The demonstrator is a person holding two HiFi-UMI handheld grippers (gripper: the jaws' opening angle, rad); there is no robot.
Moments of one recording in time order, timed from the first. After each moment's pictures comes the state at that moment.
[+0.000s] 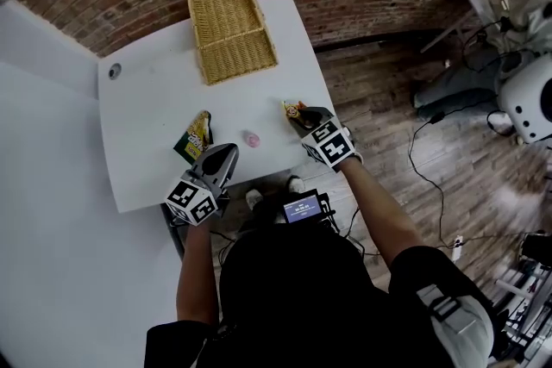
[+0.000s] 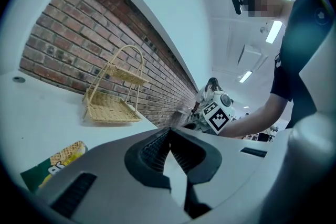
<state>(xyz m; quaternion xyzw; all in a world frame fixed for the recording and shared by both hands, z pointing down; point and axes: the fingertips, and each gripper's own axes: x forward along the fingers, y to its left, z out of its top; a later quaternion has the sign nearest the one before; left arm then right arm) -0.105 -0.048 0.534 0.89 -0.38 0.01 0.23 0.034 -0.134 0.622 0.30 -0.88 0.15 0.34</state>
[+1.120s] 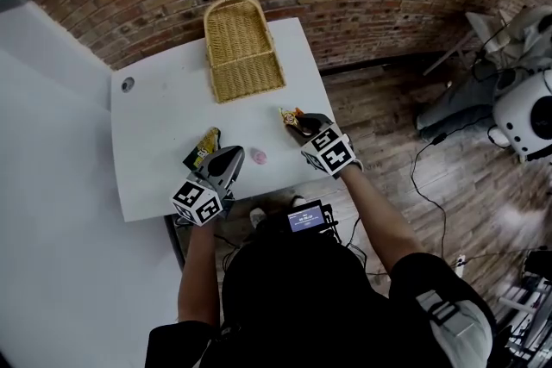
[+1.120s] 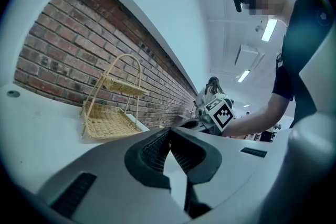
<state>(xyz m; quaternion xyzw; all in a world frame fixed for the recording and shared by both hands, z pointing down) -0.107 -0.073 0.506 0.90 -0.38 0.00 0.20 0.008 -0.154 0.571 0.28 -0.90 0.12 0.31</state>
